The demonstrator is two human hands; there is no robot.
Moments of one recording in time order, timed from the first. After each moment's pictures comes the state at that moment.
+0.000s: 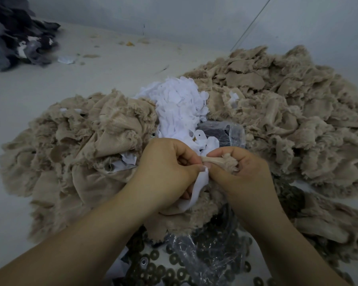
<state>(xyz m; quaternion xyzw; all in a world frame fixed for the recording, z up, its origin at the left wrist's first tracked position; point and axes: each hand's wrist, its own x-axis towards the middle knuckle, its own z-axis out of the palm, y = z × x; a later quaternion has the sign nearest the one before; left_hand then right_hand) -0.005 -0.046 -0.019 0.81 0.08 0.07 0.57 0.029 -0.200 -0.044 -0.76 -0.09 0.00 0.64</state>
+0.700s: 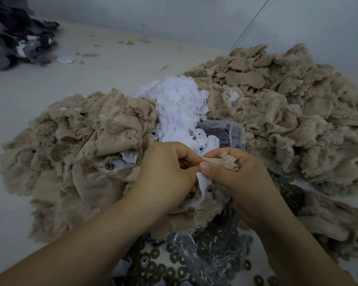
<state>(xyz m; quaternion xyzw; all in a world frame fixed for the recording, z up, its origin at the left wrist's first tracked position) -0.010 -0.048 -0.027 0.82 0.06 0.09 0.56 0.030 -0.201 -0.043 -0.64 -0.09 0.14 0.75</state>
